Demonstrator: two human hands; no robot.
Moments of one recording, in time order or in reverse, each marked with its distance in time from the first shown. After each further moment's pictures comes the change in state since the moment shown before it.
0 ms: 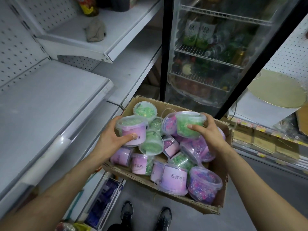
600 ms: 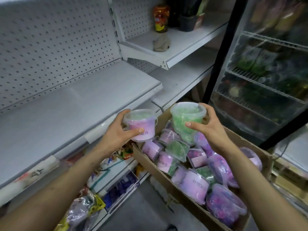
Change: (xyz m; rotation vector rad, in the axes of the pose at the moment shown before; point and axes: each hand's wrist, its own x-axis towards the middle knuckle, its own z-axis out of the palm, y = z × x) left_hand -0.103 0.009 -0.078 -0.218 0.297 -0.038; right_hand -0.031 -0.083 0.111 -0.033 -0.452 -0.313
